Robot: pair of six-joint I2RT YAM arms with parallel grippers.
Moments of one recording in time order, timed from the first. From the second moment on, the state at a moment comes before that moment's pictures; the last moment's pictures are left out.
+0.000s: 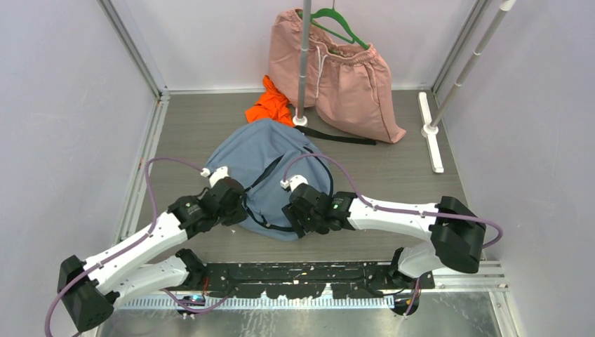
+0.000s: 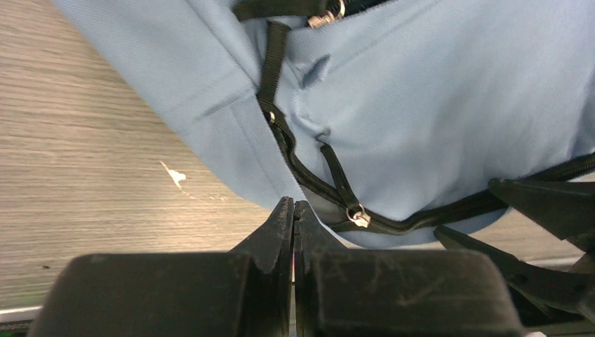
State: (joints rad) left arm -0.80 0.88 0.69 -0.77 -0.29 -1.00; right arm 1.10 1.43 0.86 -0.42 0.16 0.39
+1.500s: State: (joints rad) left arm -0.82 1.10 0.56 -0.45 -0.10 -1.10; right arm 1.10 1.49 0.88 -0.32 0.08 0.40
